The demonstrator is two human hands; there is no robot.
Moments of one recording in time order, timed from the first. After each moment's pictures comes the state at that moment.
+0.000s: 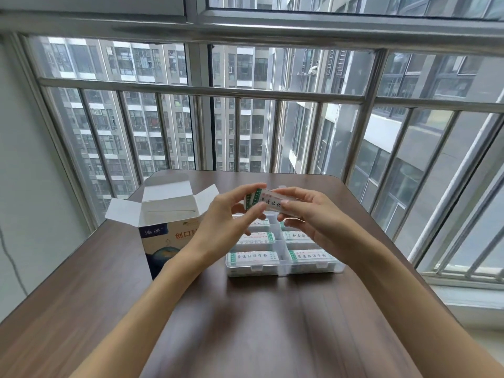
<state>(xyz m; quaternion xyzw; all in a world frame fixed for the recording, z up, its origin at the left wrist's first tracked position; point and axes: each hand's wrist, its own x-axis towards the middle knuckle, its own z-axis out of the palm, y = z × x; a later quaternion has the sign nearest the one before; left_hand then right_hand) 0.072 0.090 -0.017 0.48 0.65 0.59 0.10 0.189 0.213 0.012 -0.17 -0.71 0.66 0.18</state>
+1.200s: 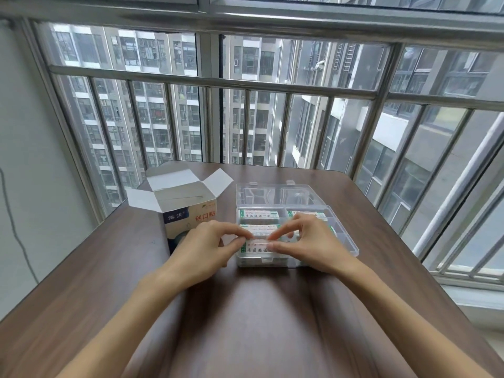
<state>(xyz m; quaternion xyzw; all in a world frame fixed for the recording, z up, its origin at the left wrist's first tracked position) 0.058 0.044 -0.051 0.45 0.82 0.34 0.06 0.184 0.205 -0.036 -0.19 -0.92 0.29 0.17</state>
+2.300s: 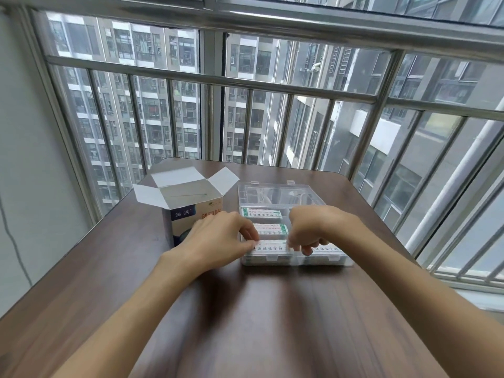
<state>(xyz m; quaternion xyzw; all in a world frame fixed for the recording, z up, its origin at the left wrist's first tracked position) 0.060 0.053 -0.030 0.51 0.84 0.21 0.02 0.156 0.187 0.024 -0.29 -0.93 0.05 -0.20</state>
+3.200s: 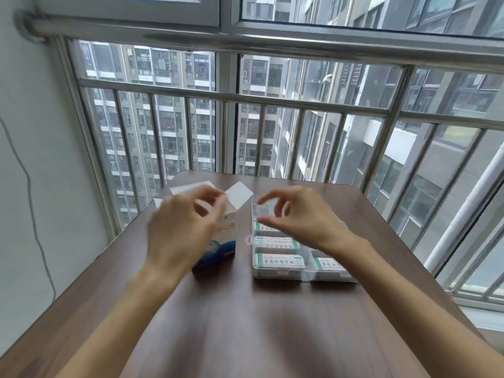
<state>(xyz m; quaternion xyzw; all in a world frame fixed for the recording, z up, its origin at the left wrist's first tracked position) 0.058 0.006 0.002 0.32 0.80 0.48 -0.18 0.149 0.172 0.027 -0.11 -0.95 0.20 0.21</state>
